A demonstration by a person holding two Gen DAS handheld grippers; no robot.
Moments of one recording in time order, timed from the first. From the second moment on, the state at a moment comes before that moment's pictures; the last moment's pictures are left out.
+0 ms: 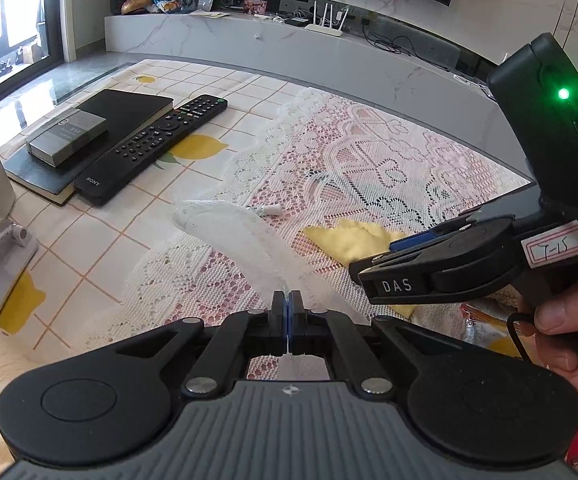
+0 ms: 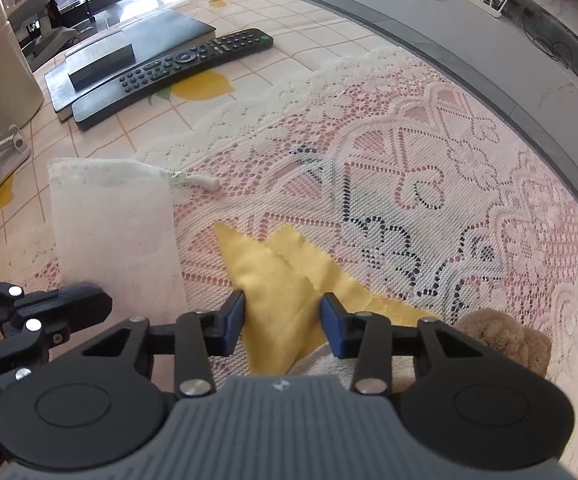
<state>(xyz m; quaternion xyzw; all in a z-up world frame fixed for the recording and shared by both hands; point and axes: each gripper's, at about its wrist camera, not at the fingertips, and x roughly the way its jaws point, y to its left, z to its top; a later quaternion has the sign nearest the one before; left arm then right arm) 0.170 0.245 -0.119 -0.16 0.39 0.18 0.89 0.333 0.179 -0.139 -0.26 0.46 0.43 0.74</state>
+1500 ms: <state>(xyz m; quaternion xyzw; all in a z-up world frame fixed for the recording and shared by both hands) 0.070 0.081 0.021 -0.02 0.23 0.00 0.97 0.167 -0.116 0.057 0.02 0.28 0.30 0.91</state>
